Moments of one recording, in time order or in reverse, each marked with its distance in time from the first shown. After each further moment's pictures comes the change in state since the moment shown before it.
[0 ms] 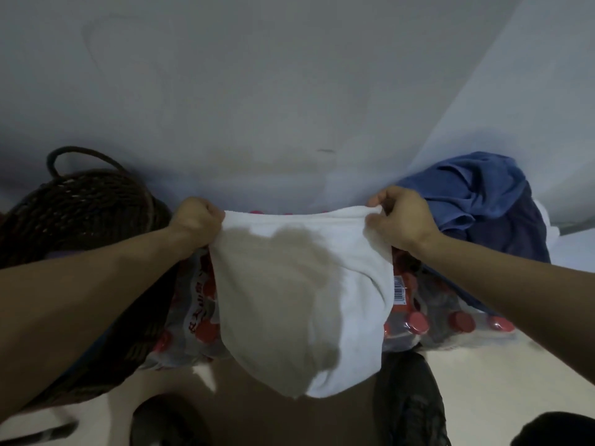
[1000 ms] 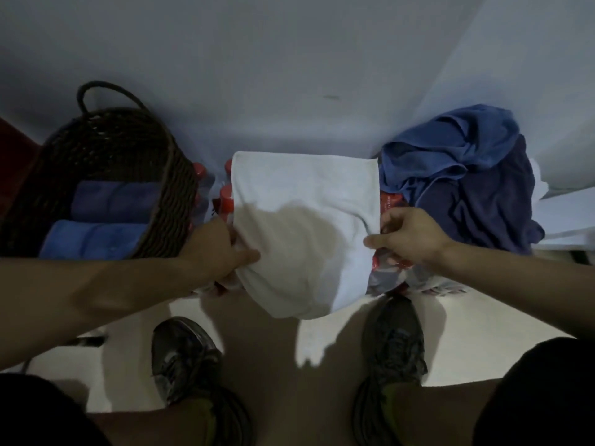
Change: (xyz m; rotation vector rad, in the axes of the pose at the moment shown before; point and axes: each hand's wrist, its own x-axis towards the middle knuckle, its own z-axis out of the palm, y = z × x) left_hand -0.153 -0.034 0.007 0.097 -0.264 0.132; right_hand -0.107 0.029 -0.008 0.121 -0.347 0.217
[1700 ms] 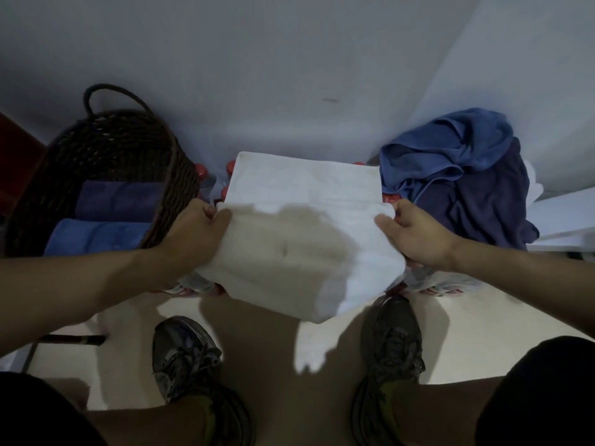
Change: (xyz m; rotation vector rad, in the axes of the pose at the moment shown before) left_hand 0.007 -0.012 -0.018 -0.102 0.278 -0.028; right_hand -0.006 0.001 -0.012 -0.139 0.000 -0.186
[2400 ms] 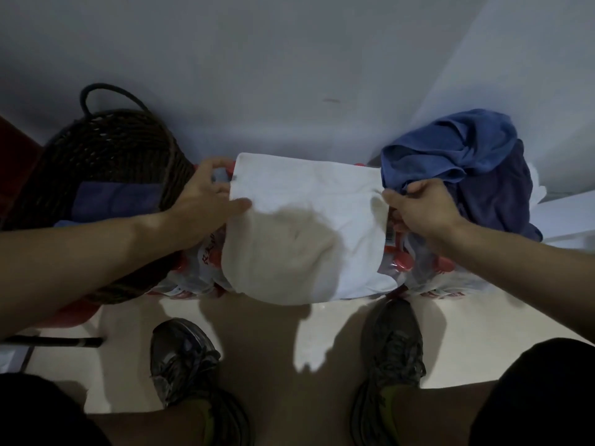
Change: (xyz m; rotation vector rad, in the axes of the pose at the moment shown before) left_hand 0.030 0.033 -0.008 -0.454 -0.149 0.024; right_hand 0.029 -0.012 -0.007 0.284 0.353 0.129
